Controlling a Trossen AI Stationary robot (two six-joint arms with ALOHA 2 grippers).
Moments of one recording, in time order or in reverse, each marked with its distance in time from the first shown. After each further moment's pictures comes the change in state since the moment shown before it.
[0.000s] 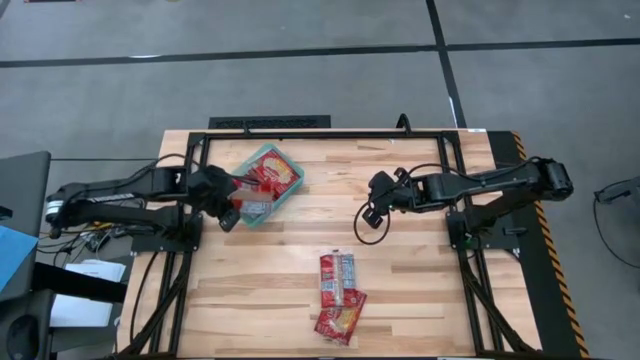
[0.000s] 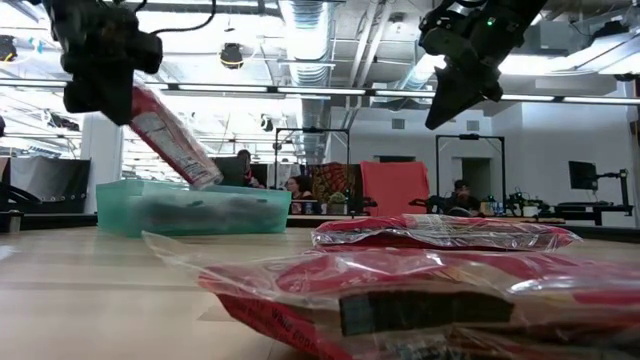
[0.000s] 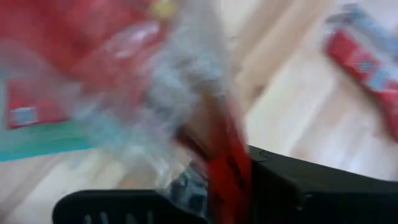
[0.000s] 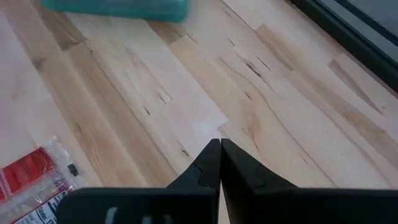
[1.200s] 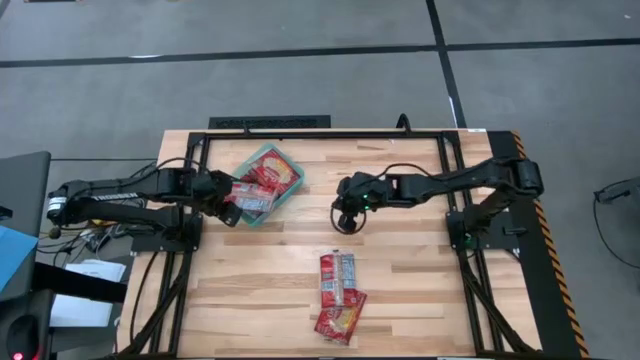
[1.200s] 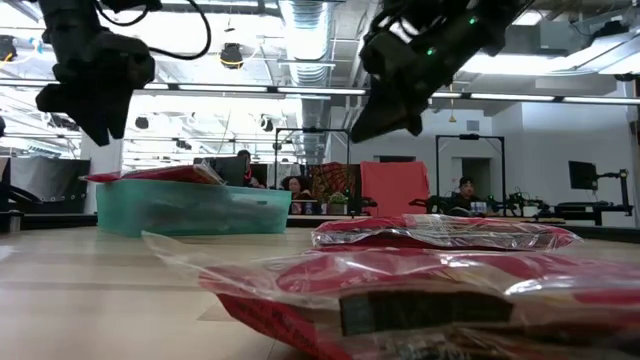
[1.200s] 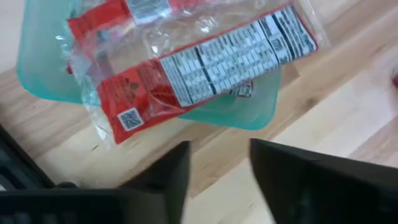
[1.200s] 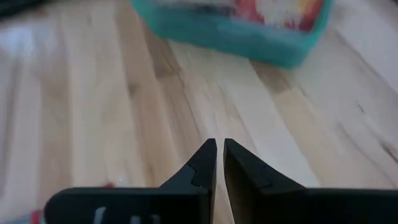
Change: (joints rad) left arm -0.024 0.040 0.000 -0.099 -0.125 -0.234; right arm -0.105 0.249 0.001 0.519 -0.369 -0.274
